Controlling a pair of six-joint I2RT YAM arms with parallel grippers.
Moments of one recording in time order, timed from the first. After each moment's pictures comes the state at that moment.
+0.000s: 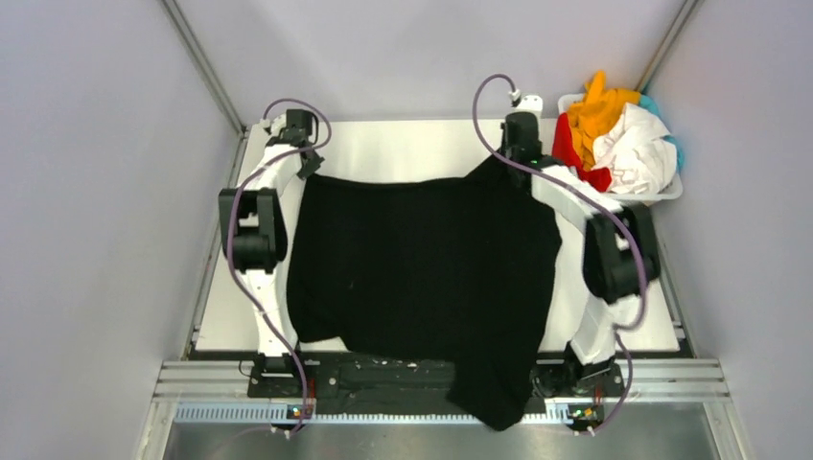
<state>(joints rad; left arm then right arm) -0.02 2.02 1.63 -0.50 -0.29 -0.69 0.32 1.72 1.34 0.02 0.44 0.14</state>
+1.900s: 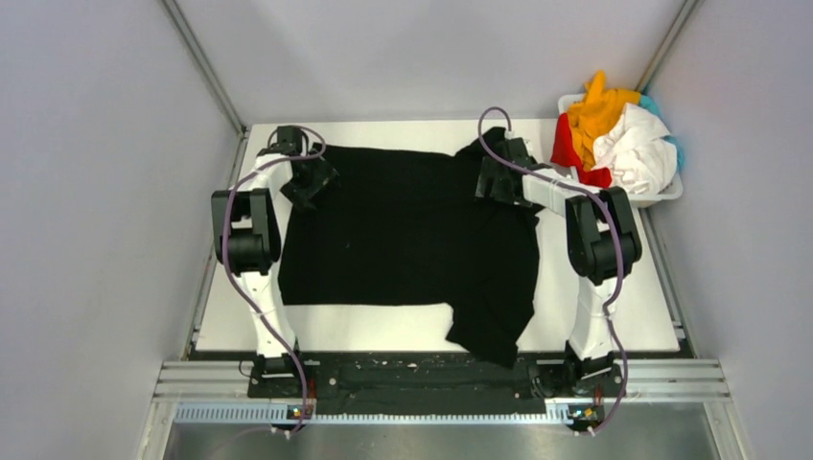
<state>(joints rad) 0.03 2.11 1.62 -0.61 0.10 -0.74 0.28 2.01 1.38 -0.29 0.18 0.43</state>
